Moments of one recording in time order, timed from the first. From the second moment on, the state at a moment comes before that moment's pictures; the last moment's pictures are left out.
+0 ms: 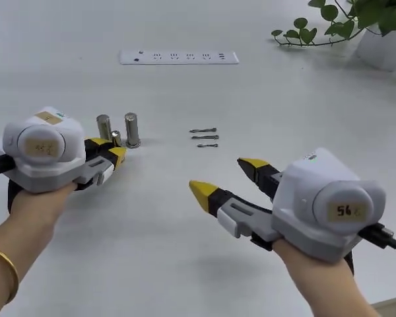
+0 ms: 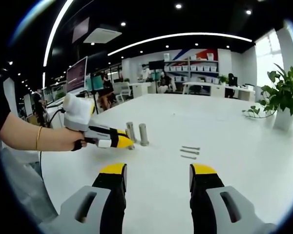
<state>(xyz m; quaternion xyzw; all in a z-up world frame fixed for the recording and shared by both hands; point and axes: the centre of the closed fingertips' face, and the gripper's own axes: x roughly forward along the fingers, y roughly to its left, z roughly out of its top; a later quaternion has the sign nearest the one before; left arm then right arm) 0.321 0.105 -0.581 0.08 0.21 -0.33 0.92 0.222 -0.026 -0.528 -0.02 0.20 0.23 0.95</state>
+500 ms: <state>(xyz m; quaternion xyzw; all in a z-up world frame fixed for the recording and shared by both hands) 0.306 0.093 -0.576 0.07 0.19 -0.36 0.91 0.223 -0.025 -0.522 -0.02 0.19 0.22 0.96</state>
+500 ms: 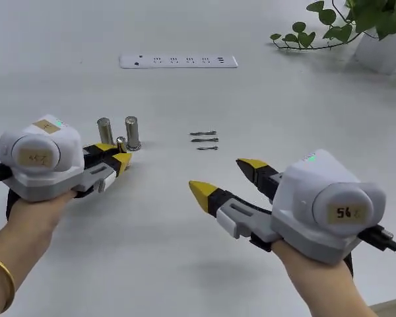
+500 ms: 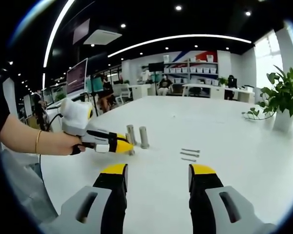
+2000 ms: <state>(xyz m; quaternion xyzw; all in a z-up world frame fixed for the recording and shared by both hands) 0.246 0.064 -0.580 0.10 0.19 -0.46 0.86 0.214 -0.023 -0.518 0.00 0.19 0.24 0.95</state>
